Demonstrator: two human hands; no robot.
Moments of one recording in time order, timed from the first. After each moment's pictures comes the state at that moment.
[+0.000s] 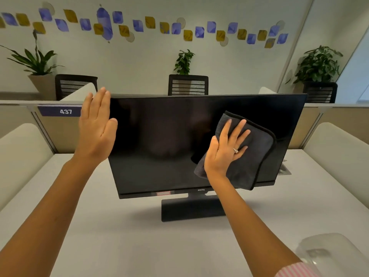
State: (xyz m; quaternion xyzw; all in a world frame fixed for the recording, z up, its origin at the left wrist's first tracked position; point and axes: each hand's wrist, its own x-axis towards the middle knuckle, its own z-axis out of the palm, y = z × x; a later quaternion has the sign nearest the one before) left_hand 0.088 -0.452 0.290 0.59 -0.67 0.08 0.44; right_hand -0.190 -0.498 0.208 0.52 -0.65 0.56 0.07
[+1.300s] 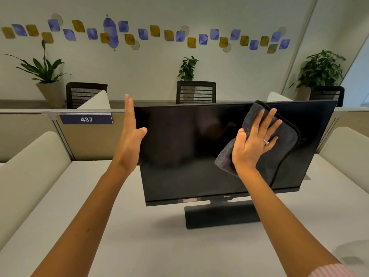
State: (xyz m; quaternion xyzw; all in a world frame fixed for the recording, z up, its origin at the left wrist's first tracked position) left_hand 0.103 -0.454 0.291 0.43 -0.64 -0.24 0.59; right_hand -0.173 -0.506 0.248 0.51 -0.65 0.55 0.13
